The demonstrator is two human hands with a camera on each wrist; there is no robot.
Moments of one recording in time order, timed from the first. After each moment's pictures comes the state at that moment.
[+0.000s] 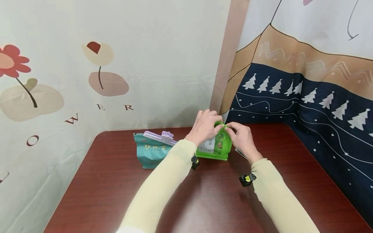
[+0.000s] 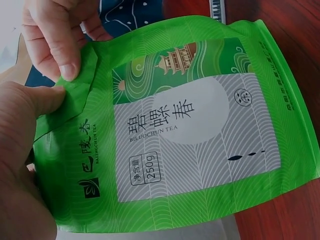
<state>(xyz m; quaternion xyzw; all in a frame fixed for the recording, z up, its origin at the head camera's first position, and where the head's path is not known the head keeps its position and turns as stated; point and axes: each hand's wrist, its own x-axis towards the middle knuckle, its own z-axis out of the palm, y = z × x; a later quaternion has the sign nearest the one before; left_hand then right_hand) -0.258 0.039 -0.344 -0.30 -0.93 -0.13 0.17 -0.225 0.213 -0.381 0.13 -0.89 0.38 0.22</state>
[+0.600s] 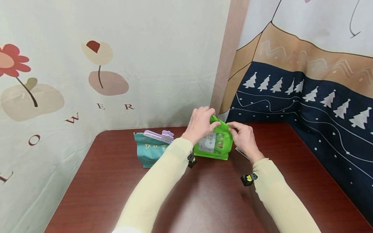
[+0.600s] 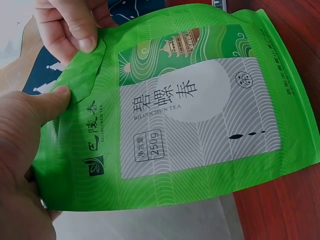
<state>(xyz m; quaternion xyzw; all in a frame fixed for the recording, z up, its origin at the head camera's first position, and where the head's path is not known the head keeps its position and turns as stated) -0.260 0.027 -0.340 -0.26 -0.94 -0.16 0.19 -0.224 0.218 -0.383 0.12 -0.89 0.39 0.21</state>
